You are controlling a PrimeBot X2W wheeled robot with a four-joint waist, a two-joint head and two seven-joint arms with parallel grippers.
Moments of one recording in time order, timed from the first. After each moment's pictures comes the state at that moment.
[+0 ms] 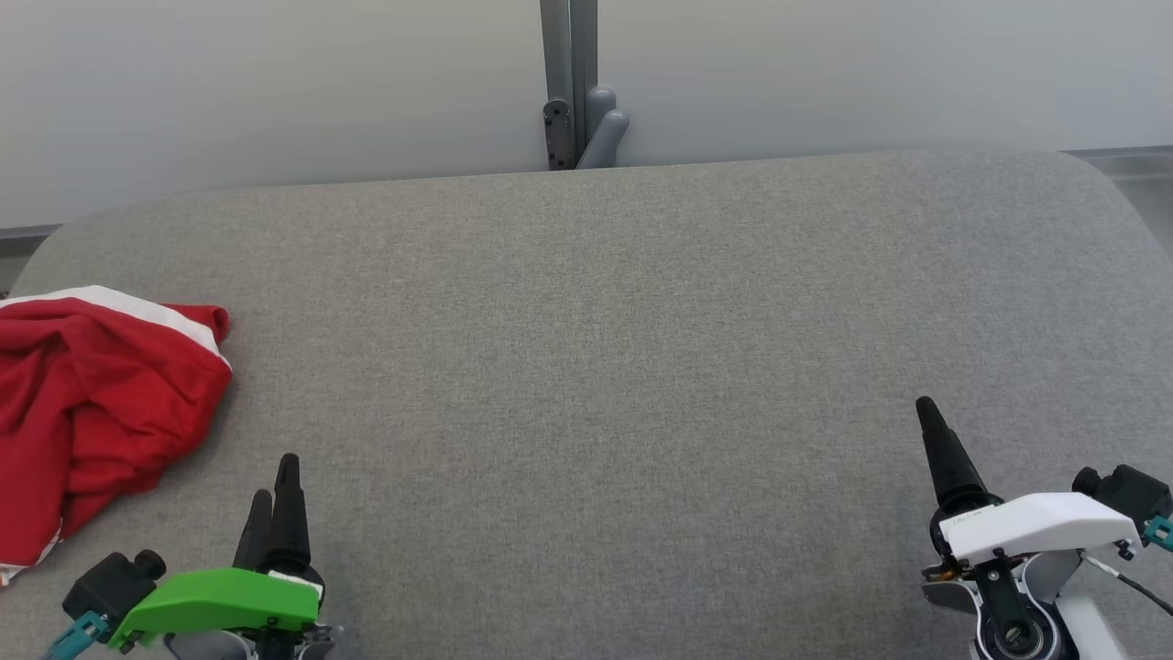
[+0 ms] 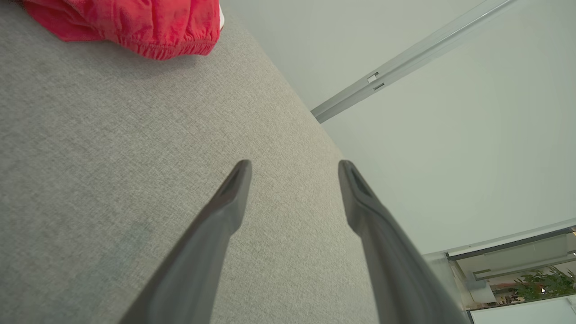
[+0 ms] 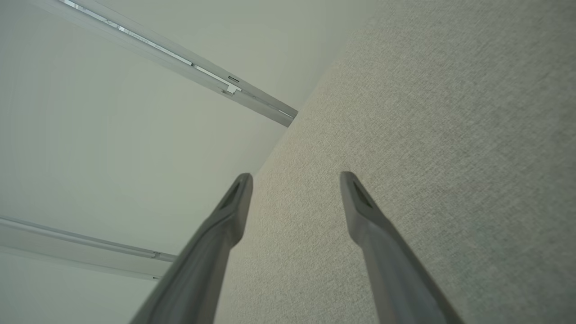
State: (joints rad) left arm -0.07 0.04 0.05 0.32 -1.02 -0.11 -0.03; right arm -0.10 -0.08 -0.02 0.28 1.10 0.13 -0.02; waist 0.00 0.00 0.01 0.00
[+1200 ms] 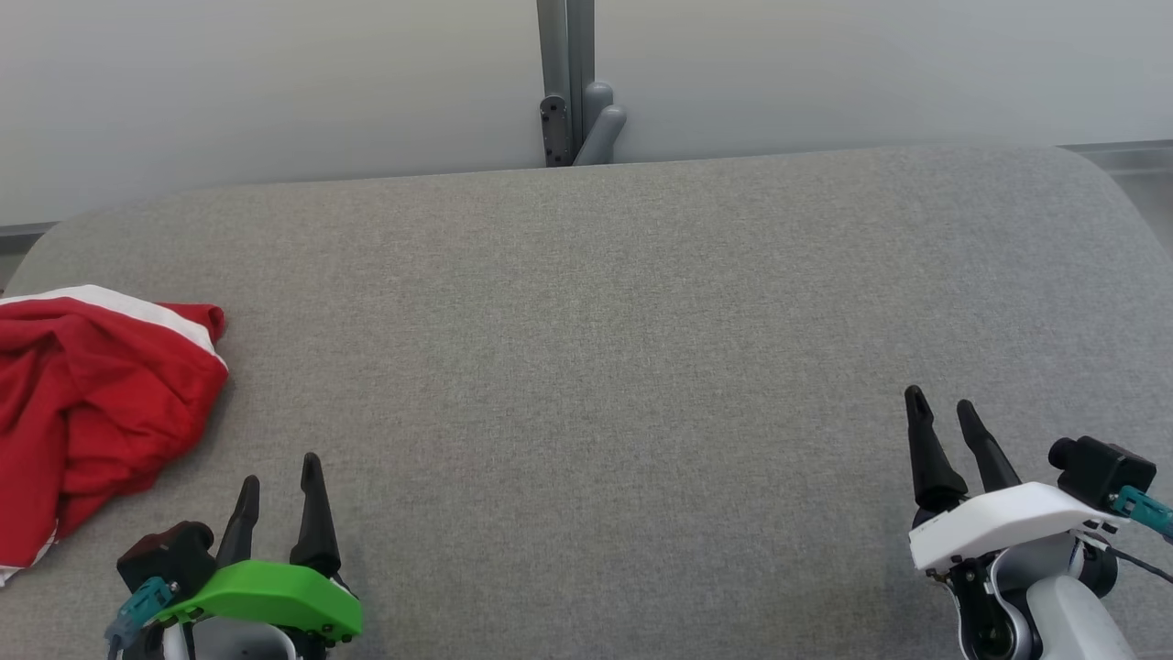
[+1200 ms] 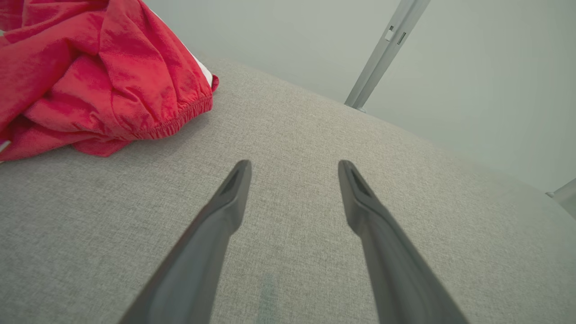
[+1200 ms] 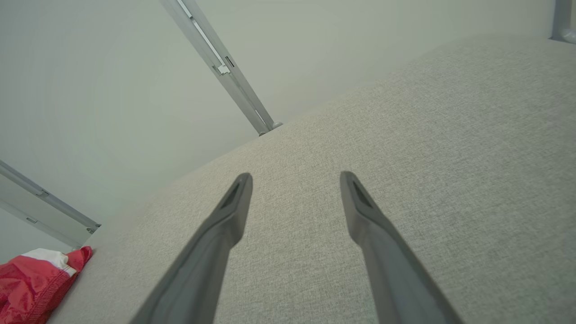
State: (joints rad) left arm -0.07 0.07 -0.02 0.33 -0.52 -0.02 -0.14; right arm -0.13 -0.09 0.00 0.31 0.61 0.13 -0.13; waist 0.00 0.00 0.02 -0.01
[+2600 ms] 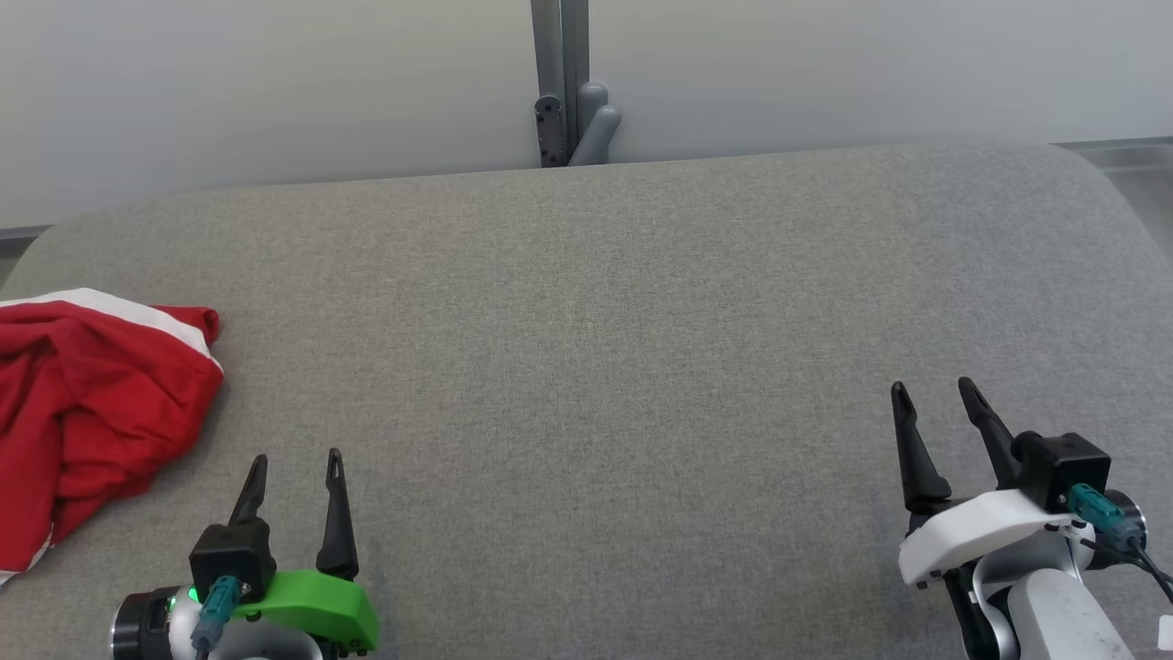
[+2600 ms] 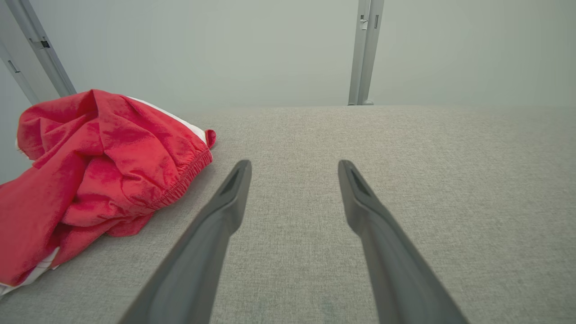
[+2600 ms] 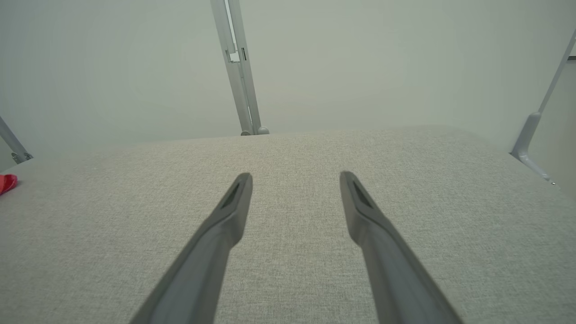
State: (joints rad) left arm -0.07 0.08 -0.07 0.34 -0.15 0.03 -0.24; right arm -0.14 -0.10 -0.01 0.32 0.19 0.13 -0.23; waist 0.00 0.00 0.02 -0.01
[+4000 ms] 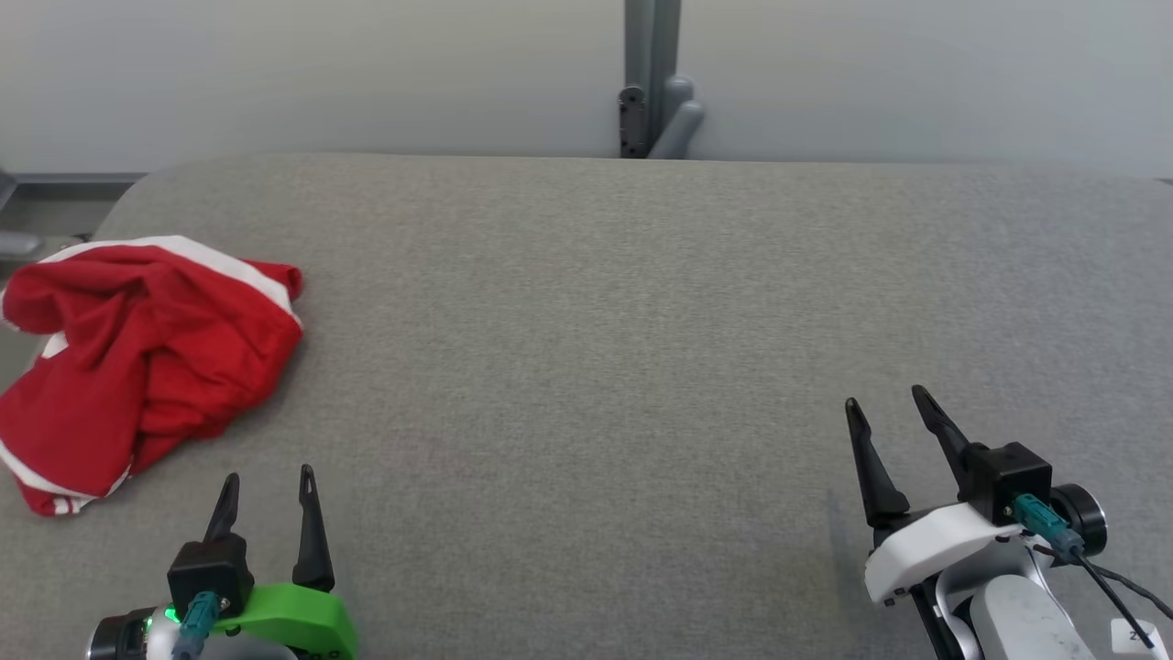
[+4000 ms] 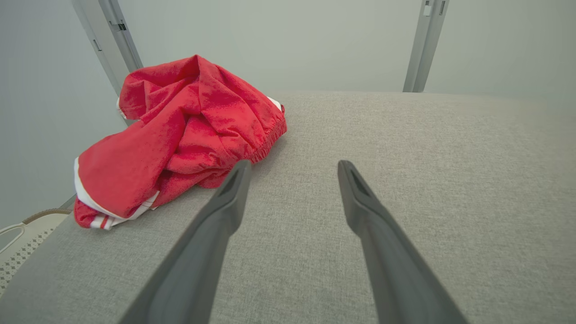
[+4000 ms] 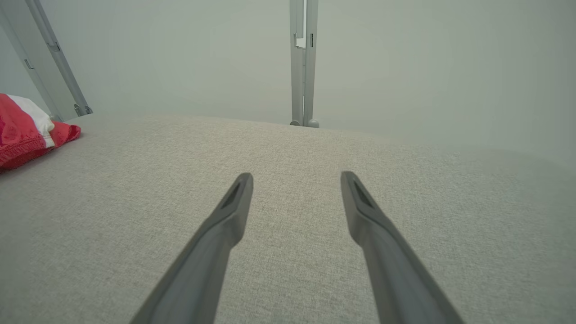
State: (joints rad) left arm -0.07 0.05 0.03 0.38 -0.06 0.00 -0.26; right arm -0.14 -0.09 0.05 0.34 0.09 0.13 -0.26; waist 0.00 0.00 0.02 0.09
